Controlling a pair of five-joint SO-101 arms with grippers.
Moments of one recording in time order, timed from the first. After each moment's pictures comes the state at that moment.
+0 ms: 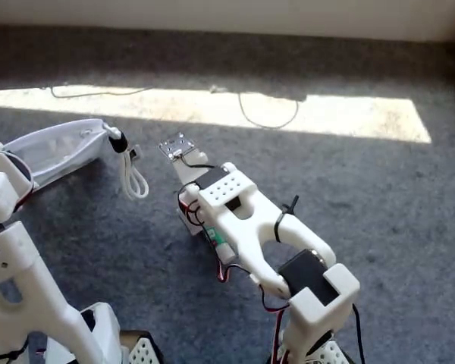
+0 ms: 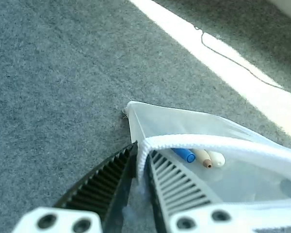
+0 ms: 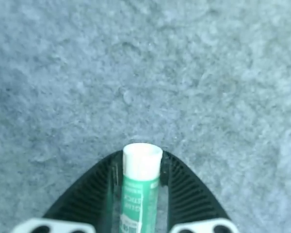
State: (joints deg) left arm -36.3 -40.5 14.7 80.1 15.7; right arm -40.1 9.5 19.4 54.3 3.7
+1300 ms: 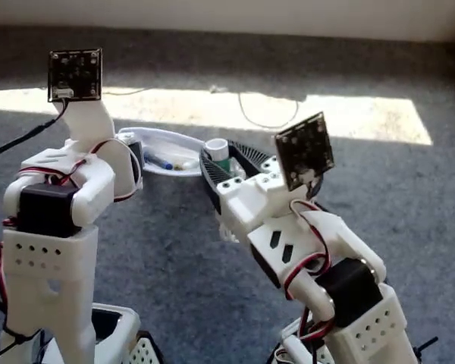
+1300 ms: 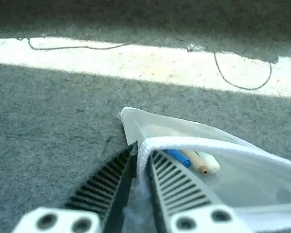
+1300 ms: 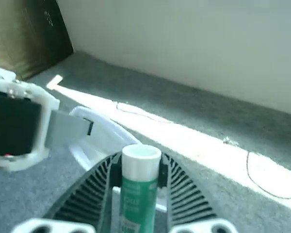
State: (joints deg) left arm 1.2 -40.3 11.9 80.1 15.7; right arm -36.9 -61.1 31.0 50.9 -5.4
